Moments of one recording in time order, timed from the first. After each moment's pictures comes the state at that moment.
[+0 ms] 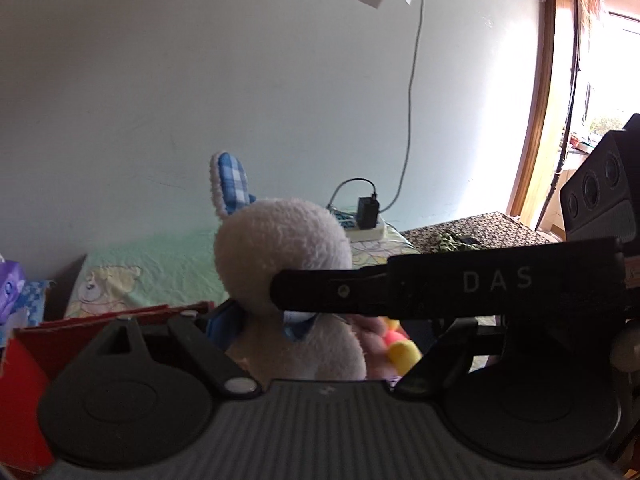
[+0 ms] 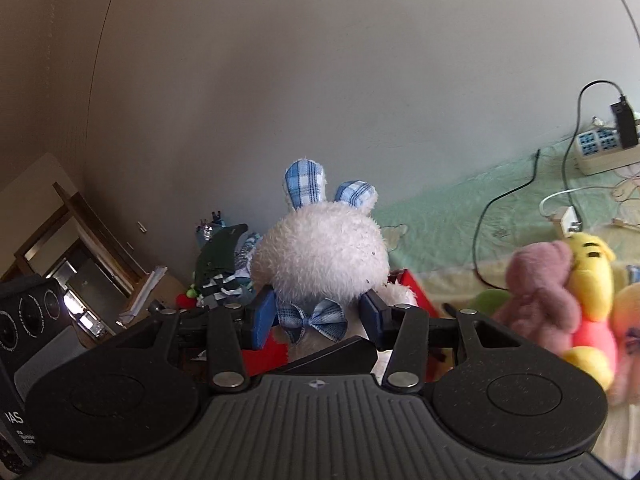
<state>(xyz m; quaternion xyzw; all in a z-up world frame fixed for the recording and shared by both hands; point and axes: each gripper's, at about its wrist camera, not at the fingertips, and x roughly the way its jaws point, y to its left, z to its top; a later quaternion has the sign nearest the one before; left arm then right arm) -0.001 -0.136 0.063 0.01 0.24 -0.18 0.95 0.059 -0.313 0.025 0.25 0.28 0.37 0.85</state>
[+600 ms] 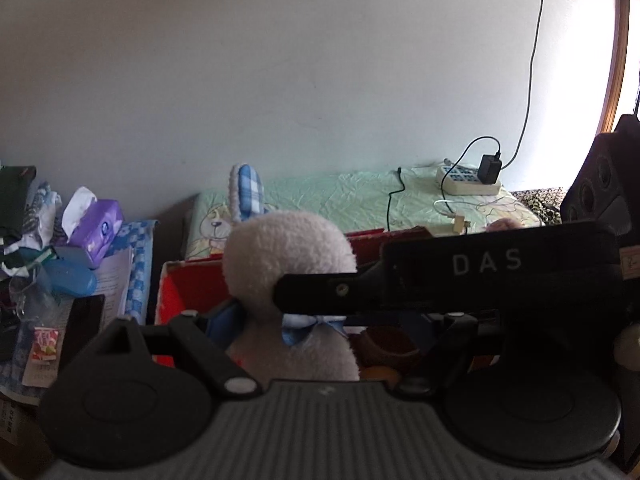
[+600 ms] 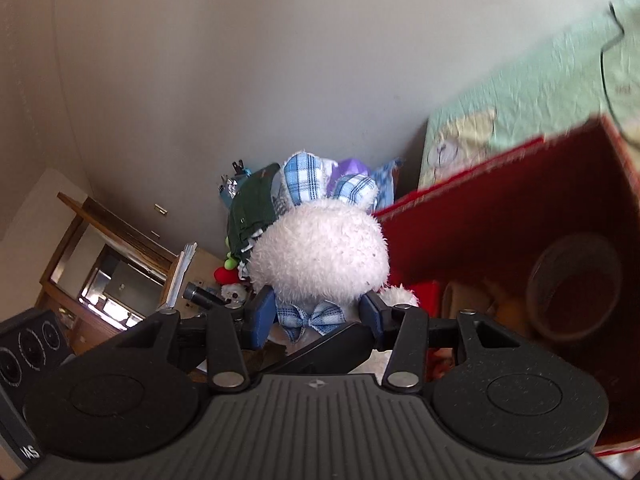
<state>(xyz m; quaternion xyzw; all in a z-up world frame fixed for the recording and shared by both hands) 0.019 0.047 0.023 0.02 0.32 -0.10 0.94 0.078 -0.138 -0.025 0.33 0.38 0.39 0.77</state>
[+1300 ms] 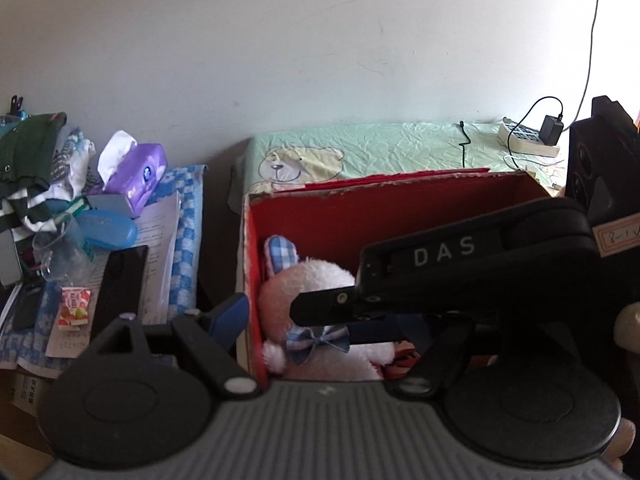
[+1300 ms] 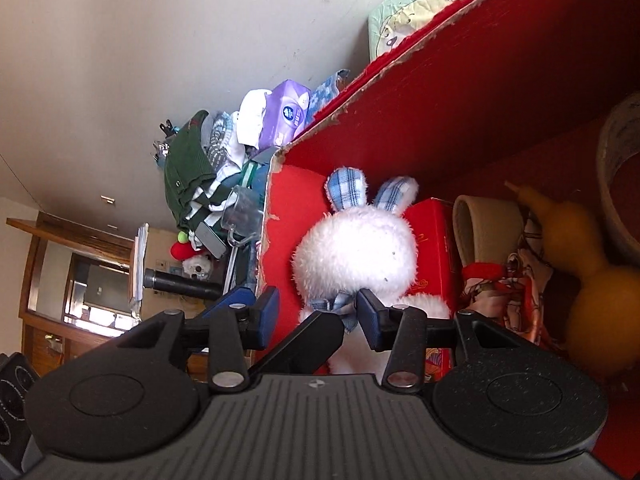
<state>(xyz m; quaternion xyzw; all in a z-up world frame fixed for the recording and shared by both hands) 0.042 0.104 -0.016 0.02 0.37 -0.05 0.93 0.103 -0.084 -0.070 0.34 0.50 0.33 0.73</state>
